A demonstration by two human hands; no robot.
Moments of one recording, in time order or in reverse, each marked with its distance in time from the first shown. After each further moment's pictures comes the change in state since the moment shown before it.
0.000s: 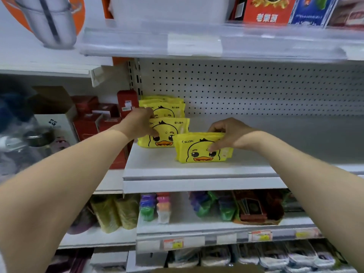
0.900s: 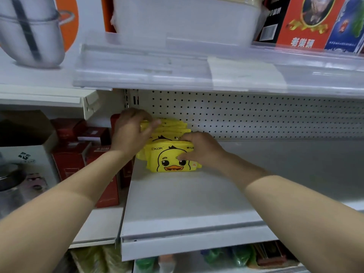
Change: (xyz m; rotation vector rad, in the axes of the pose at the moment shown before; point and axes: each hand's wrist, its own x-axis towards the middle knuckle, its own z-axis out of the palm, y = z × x) left_hand 0.078 -0.051 0.013 -0.318 0.603 0.230; right_hand 0.125 -0.041 0.047 -0.164 0.262 -0.095
